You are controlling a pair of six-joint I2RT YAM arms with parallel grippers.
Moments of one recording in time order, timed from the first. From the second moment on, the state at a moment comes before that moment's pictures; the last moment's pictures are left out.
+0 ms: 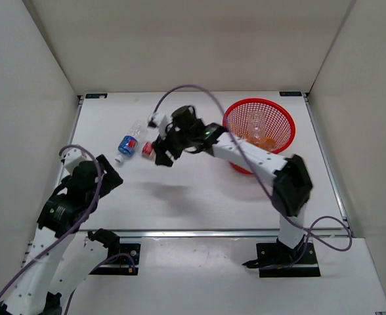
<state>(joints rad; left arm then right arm) -0.43 0.60 1.01 -1.14 -0.54 -0.79 0.88 1.93 1.70 -0.45 -0.43 -0.16</state>
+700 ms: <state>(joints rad) -0.07 1.74 1.43 -0.72 0.13 -0.17 -0.01 1.31 1.28 -0.62 -0.29 0.11</state>
